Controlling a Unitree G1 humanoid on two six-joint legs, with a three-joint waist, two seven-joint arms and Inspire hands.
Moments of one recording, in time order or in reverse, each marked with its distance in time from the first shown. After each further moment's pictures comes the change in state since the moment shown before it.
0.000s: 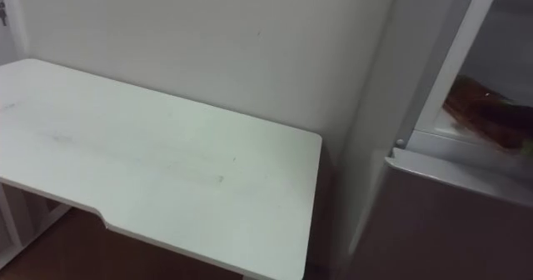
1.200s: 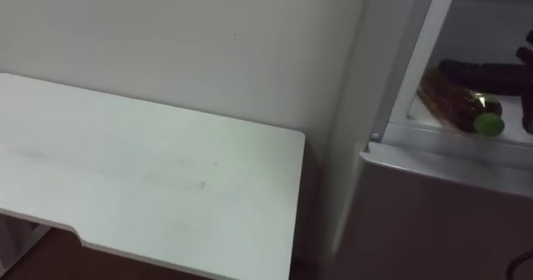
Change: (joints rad) left arm -0.016 -0.046 0.028 0.077 -0.013 -0.091 0.010; right arm 0.200 0.000 -0.158 -0.608 -0.109 -0.083 -0.016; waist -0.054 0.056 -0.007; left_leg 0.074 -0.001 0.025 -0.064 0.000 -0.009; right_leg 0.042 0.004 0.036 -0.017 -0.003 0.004
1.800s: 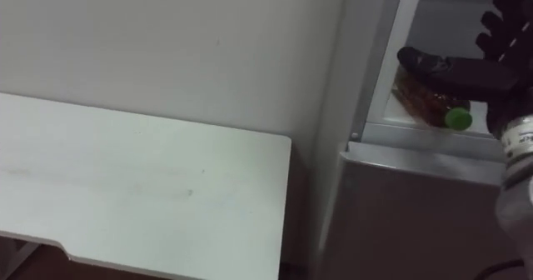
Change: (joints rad) left arm -0.048 -0.037 -0.029 0.061 -0.007 -0.042 0.040; right arm 0.296 0.205 -0.073 -0.456 -0.120 -0.103 -0.047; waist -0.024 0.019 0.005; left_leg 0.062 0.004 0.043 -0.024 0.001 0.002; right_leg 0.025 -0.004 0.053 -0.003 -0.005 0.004
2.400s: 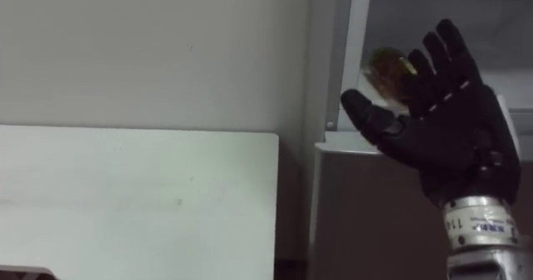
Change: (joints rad) left arm -0.074 -0.035 -0.077 0.077 0.006 -0.067 0.001; right arm 0.273 0.249 -0.007 -0.200 0.132 -0.086 0.197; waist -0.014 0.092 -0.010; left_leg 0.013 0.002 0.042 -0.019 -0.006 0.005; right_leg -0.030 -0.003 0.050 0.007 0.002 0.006
